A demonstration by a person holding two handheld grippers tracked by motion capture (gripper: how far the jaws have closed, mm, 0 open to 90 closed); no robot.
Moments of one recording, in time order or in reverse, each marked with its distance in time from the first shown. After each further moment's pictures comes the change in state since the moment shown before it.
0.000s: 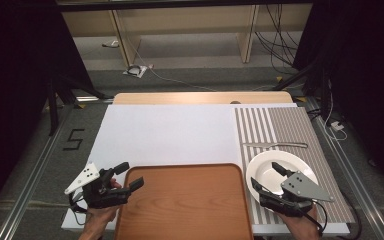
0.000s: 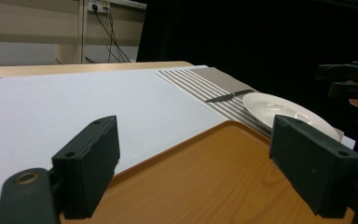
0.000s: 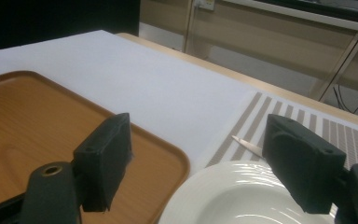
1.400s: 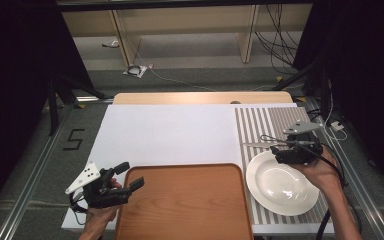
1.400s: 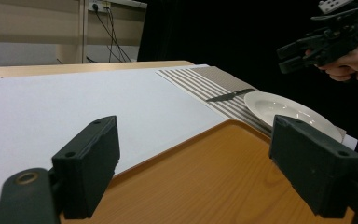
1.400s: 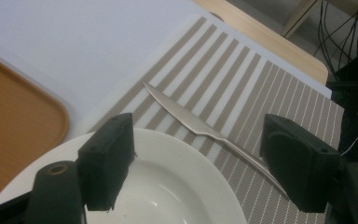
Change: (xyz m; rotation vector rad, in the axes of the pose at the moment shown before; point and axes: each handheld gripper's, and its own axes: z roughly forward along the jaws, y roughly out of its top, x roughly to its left) left arm 0.000 0.000 0.001 0.004 0.003 0.004; right arm -0.102 0.050 0.064 0.469 -0.078 -0.087
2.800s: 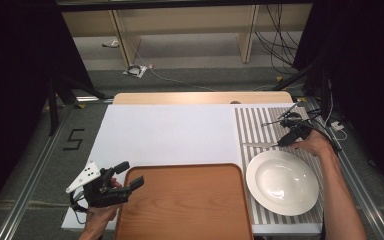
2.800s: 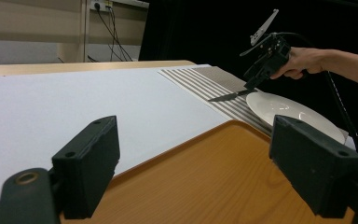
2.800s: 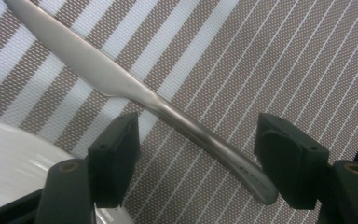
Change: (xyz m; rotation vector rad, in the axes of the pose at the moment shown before) left arm 0.002 0.000 0.001 -0.003 0.006 -0.008; right arm -0.076 0.008 0.116 0.464 0.064 -0.007
